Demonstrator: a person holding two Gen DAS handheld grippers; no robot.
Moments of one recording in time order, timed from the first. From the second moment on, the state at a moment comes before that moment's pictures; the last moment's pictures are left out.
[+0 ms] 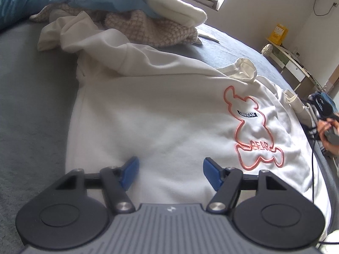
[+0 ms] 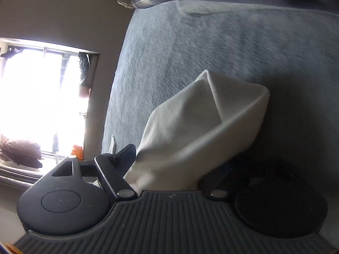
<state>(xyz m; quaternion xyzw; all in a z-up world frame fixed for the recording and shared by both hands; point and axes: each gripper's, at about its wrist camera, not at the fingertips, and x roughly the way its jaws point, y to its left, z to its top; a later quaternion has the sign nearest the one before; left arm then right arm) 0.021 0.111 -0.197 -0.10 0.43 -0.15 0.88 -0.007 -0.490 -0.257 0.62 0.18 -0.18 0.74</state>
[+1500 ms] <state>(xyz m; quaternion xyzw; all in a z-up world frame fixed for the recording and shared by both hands) 0.011 0.105 -0.198 -0.06 0.41 -0.15 0.90 -0.084 -0.404 -0.171 0.31 0.42 -0.05 0.85</state>
